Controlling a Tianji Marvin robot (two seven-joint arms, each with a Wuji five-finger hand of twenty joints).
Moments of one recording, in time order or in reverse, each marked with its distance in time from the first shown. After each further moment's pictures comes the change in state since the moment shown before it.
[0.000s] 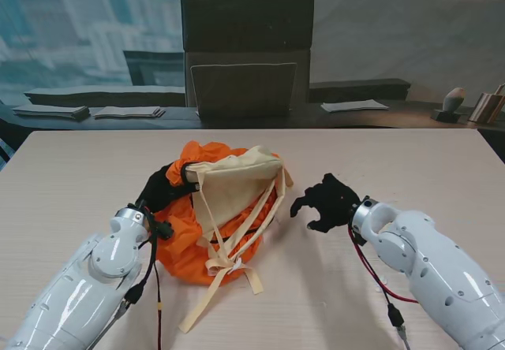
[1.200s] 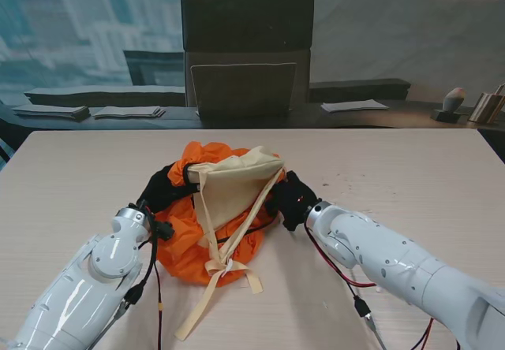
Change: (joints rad) left arm 0.005 -0.003 -0.008 -0.009 0.020 -0.013 -0.020; right arm 0.440 -0.117 -0.765 0.461 0.121 0.339 -0.437; left_hand 0.011 0.000 0.000 0.000 0.000 0.013 0.001 0.000 0.000 0.009 0.000 0.000 0.001 0.003 0.000 -0.001 0.007 0.006 0.000 0.000; right_hand 0.087 -0.349 0.125 -0.157 0.277 -0.017 0.392 0.027 -0.194 -0.054 0.160 0.010 -0.076 -0.064 0.106 0.015 -0.051 -0.042 0.102 -0.044
